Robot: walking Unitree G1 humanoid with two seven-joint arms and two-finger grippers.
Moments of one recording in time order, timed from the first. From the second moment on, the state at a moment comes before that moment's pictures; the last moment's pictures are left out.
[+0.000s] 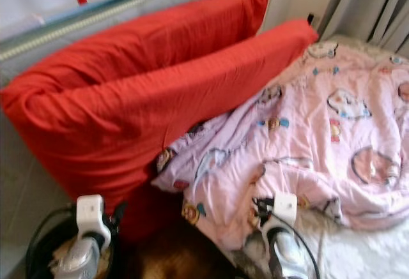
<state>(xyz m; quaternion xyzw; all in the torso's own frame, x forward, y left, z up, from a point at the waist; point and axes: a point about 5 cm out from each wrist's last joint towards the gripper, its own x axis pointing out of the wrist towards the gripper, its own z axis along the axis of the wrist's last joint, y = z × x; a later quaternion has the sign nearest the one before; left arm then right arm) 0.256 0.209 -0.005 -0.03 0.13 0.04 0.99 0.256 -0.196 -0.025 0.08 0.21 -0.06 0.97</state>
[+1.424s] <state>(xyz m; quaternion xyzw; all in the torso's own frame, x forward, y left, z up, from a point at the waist) 0.267 0.190 0.027 -0.04 0.05 0.00 1.00 0.275 -0.195 0.012 0.07 0.09 -0.07 0.99</state>
